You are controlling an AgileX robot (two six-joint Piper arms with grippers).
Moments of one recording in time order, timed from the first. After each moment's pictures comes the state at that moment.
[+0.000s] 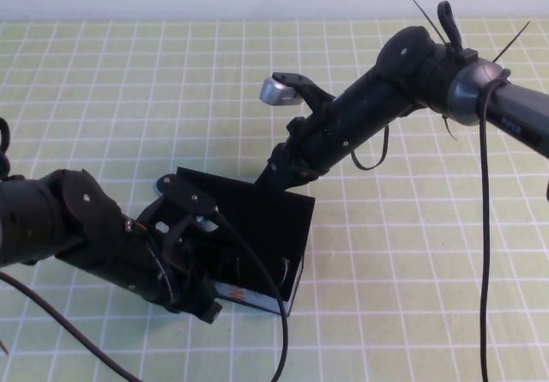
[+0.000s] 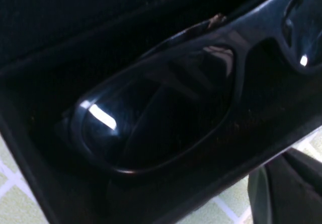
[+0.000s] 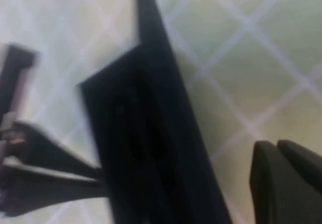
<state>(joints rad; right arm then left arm) 0.43 2.30 -1.93 0.88 1.17 -0.71 -0.42 1.66 -0.84 -0.68 0.57 0.90</state>
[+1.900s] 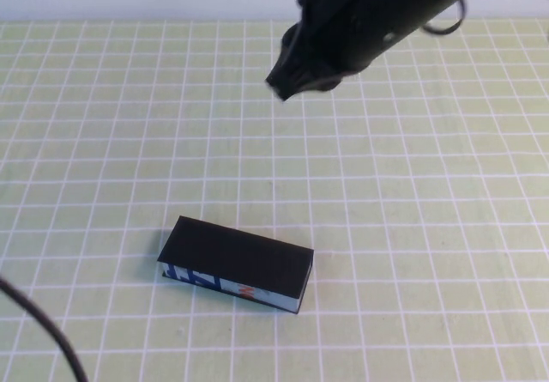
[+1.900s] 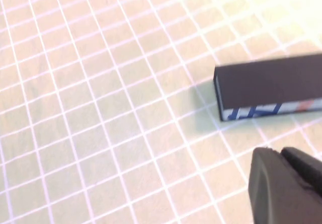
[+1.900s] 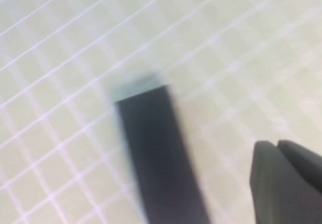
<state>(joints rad) 0.61 1.79 -1.93 0.34 1.14 -0.35 -0.42 0.65 -0.92 0.06 1.04 0.05</state>
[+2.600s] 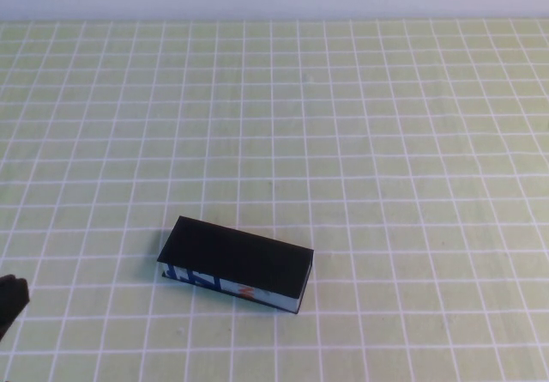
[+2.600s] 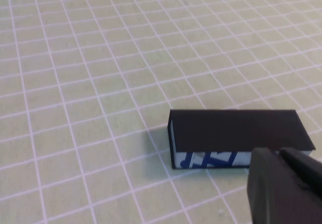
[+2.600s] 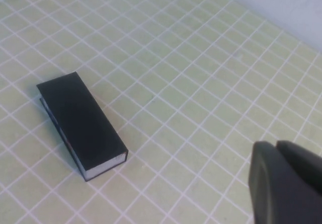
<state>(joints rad) 0.61 0.83 -1.09 -0.02 0.81 -0.14 -0.42 0.36 -0.48 -0.09 0.61 -0.01</state>
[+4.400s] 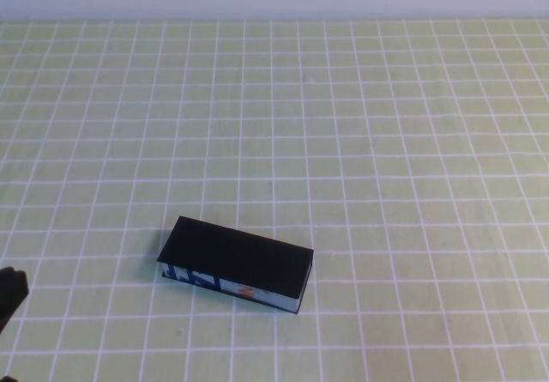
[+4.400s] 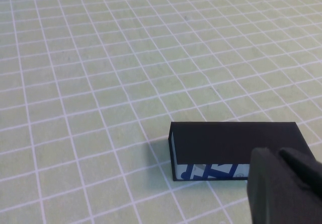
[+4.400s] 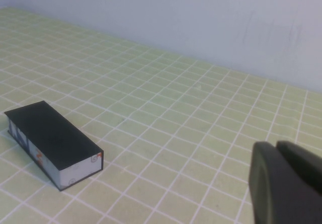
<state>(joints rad) 0.61 0.01 -0.26 -0.29 0.42 0.20 -0.42 0.36 -0.48 -0.10 0.57 -0.01</state>
